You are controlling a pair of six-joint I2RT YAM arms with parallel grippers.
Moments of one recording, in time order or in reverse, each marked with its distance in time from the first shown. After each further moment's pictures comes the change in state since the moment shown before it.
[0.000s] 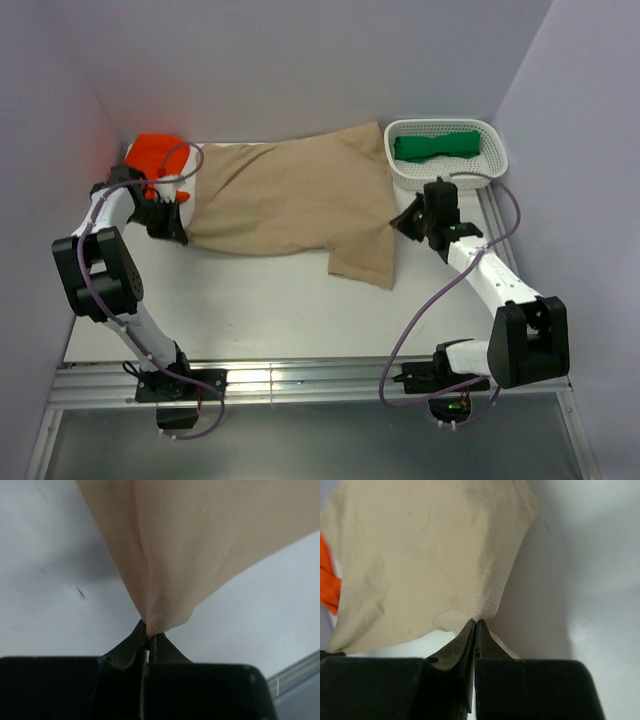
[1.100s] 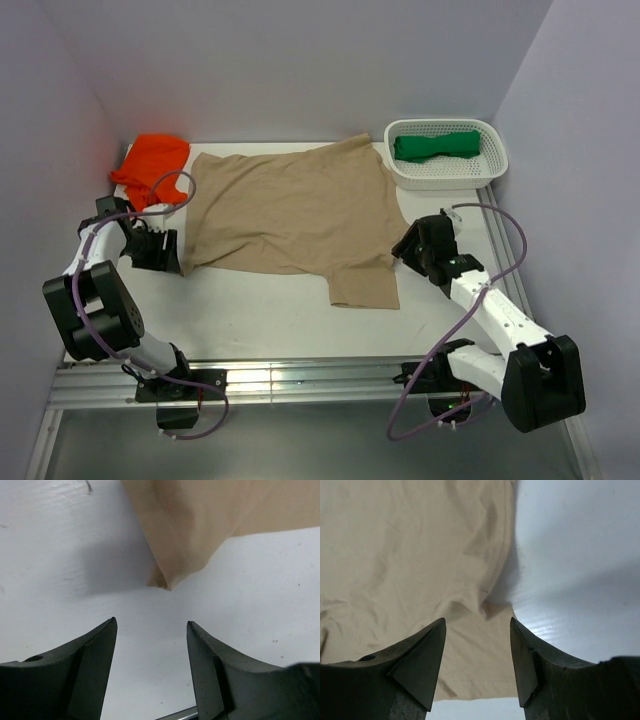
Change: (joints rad) left arm 0.103 -0.267 -0.400 0.079 -0.146 0.134; right arm 0.087 -0.217 -0.286 -0.077 0.217 0.025
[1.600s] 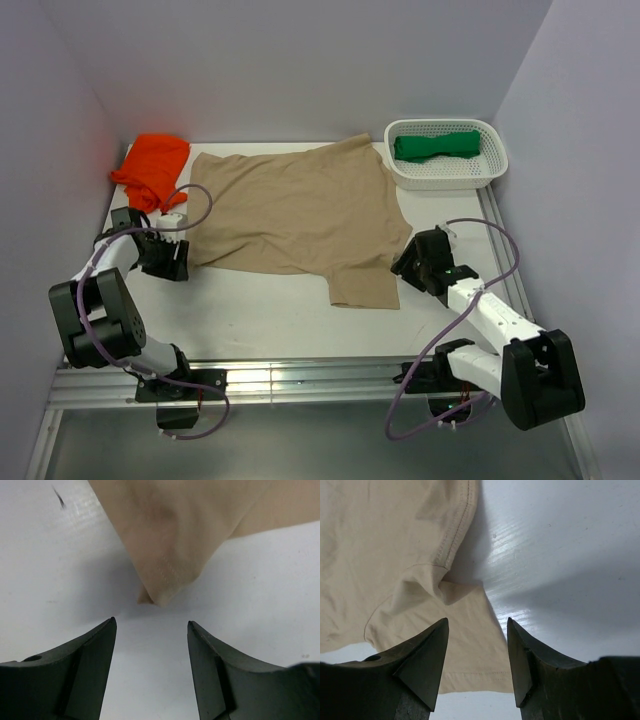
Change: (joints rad) left arm -0.049 -0.050 -0.168 0.164 -0.012 0.063; right arm 0.000 0.000 -0.142 0.033 -0.043 -0.001
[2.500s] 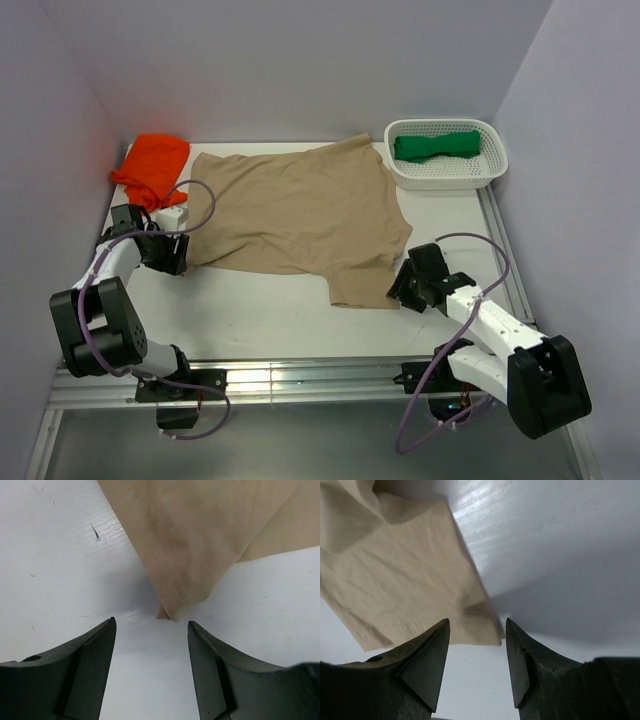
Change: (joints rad) left arm -0.032 -0.052 -0.026 0.130 -0.027 0.009; right arm 0.067 -0.039 -0.055 -0.159 -0.086 0.008
